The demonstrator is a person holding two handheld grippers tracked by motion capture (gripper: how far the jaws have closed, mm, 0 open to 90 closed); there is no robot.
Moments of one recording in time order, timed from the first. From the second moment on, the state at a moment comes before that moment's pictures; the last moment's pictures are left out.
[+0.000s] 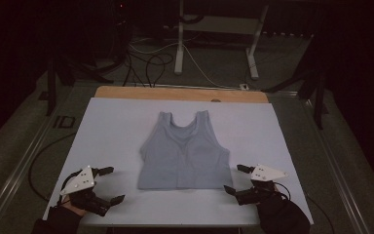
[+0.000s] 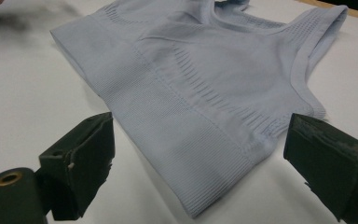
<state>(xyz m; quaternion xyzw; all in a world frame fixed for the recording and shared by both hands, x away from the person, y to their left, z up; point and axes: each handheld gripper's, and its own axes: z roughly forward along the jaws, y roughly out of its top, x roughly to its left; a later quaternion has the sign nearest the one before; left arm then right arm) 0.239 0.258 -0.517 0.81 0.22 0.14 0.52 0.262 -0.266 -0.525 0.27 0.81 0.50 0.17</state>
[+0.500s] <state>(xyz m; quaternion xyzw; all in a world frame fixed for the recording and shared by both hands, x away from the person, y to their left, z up) 0.237 0.240 -0.501 0.82 0.21 0.11 0.52 0.259 -0.253 -0.503 0.25 0.82 0.49 0.16</state>
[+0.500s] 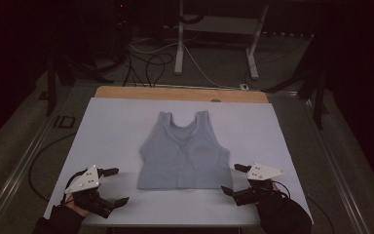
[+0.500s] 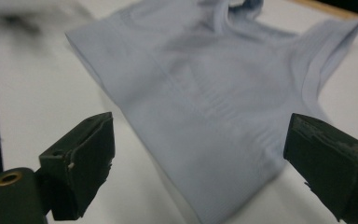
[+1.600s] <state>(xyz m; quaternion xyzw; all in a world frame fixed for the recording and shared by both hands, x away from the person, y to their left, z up) 0.248 0.216 -0.461 0.84 0.19 0.12 0.49 0.323 -0.196 -0.407 0.19 0.81 0.52 0.21</state>
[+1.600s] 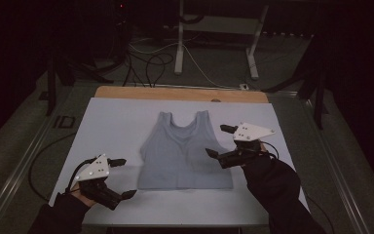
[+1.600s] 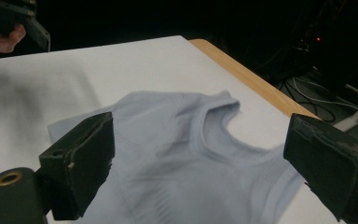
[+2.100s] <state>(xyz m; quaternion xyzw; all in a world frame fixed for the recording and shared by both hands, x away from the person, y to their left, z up) 0.253 0.203 -0.468 0.85 0.20 0.12 0.47 0.365 -0.152 -0.405 0.18 0.82 0.52 0.19</state>
